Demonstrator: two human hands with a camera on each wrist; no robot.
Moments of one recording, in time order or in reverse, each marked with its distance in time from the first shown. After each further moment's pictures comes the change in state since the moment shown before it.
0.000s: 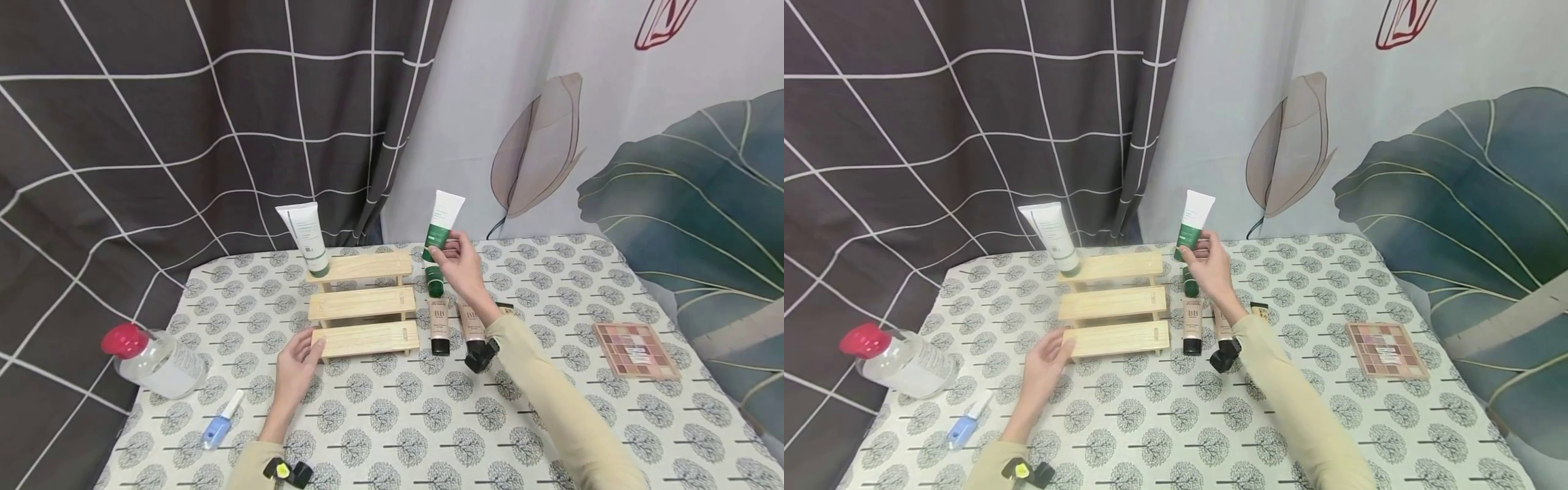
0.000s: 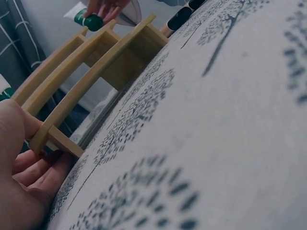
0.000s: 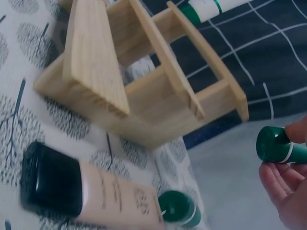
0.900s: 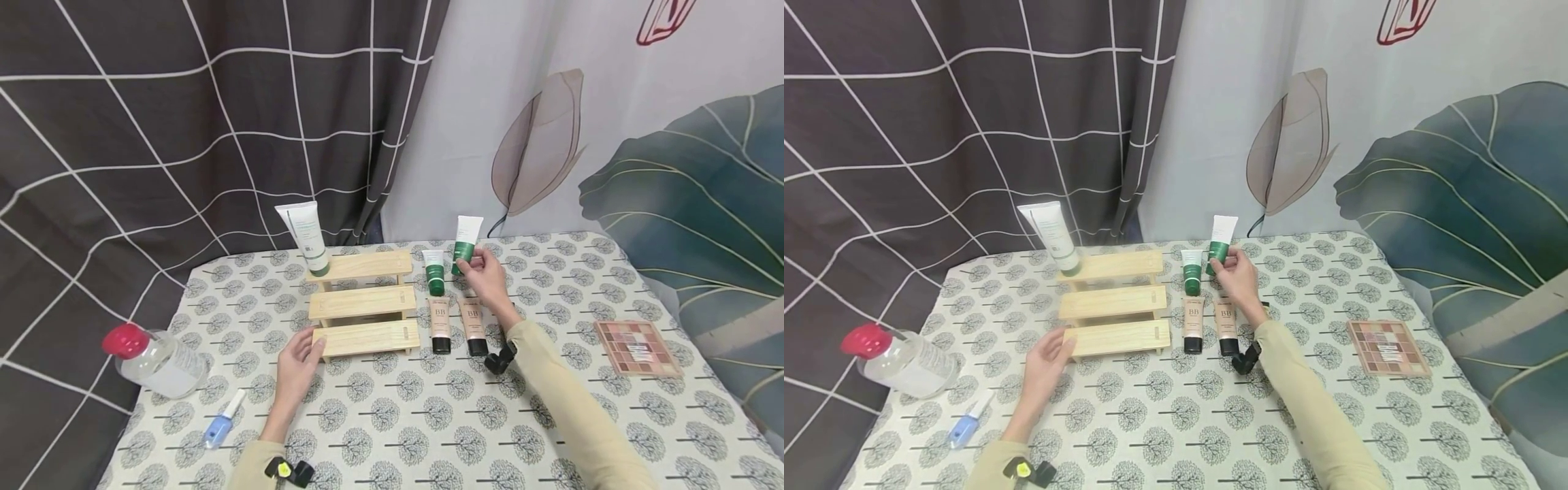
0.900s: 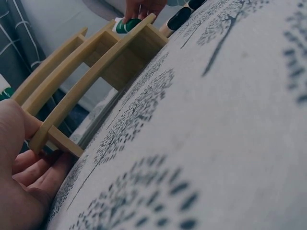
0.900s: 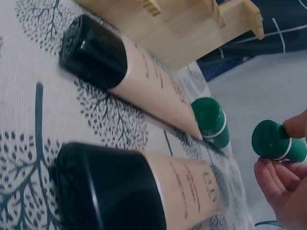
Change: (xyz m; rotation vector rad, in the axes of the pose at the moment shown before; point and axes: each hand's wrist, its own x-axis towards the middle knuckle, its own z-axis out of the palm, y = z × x) left_hand 0.001 -0.001 0.000 -0.001 0.018 0.000; right_hand 0.003 0.056 -0.035 -0.172 0.043 0.178
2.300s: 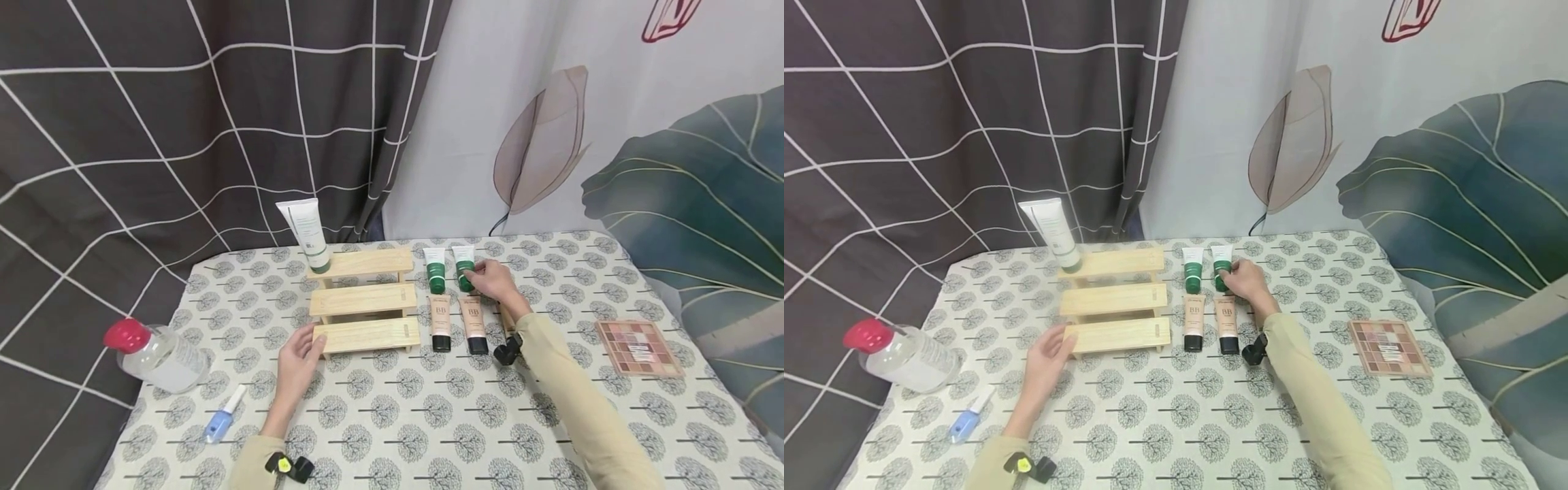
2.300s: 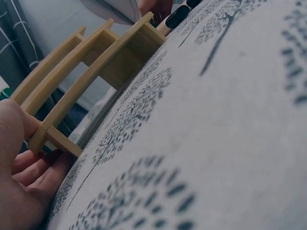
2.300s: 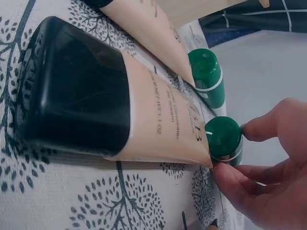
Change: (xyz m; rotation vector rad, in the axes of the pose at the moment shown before) left_hand -0.002 0.002 -0.001 -0.013 -0.019 0.005; right_hand 0.015 0.014 -0.019 -0.399 -0.257 0.048
